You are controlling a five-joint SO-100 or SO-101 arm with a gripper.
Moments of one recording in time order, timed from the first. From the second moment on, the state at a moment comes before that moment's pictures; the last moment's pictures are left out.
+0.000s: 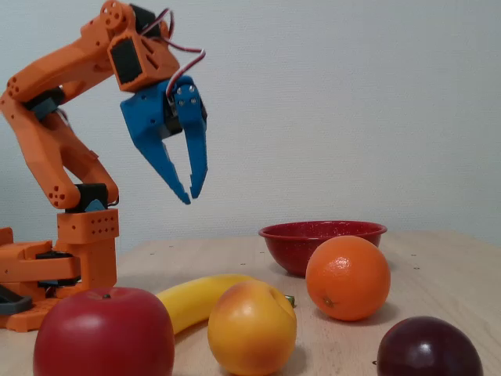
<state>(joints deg) 27.2 126.0 101.8 90.4 -21.6</state>
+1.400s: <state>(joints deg) 45.8 79.7 68.9 98.2 -47.4</state>
